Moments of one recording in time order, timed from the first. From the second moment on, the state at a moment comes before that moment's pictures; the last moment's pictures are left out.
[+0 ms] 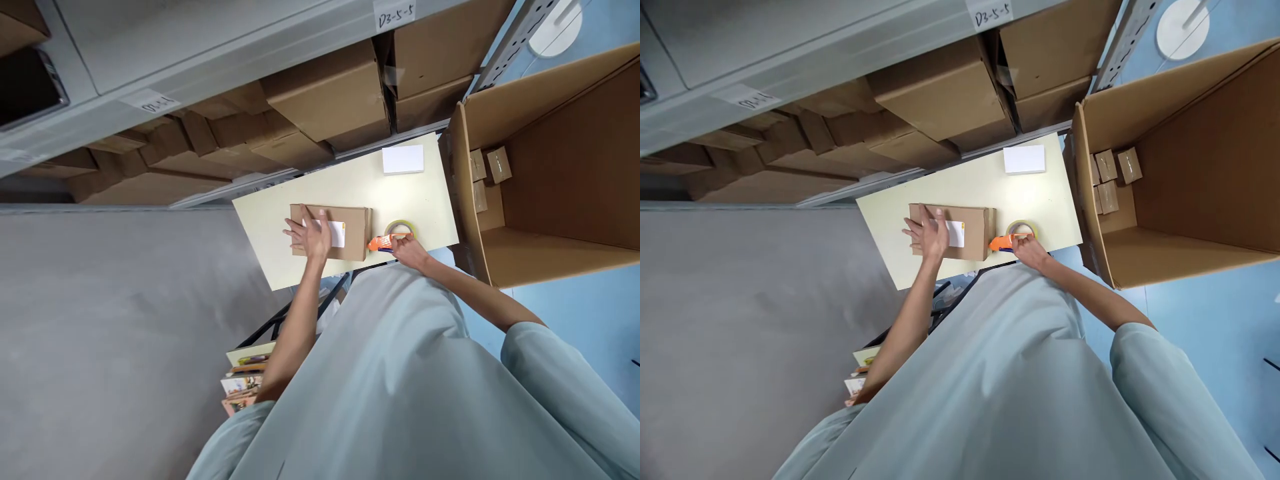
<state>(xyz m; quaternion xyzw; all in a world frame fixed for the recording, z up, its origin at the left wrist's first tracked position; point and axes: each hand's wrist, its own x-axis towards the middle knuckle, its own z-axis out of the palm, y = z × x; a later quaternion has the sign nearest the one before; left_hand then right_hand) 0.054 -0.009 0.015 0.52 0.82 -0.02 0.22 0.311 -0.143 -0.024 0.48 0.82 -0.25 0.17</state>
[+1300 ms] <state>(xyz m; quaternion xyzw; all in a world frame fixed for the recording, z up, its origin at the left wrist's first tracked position) 0.088 -0.068 -0.001 0.68 0.68 0.11 0.26 0.326 -0.059 0.005 0.50 0.80 -0.29 0.14</state>
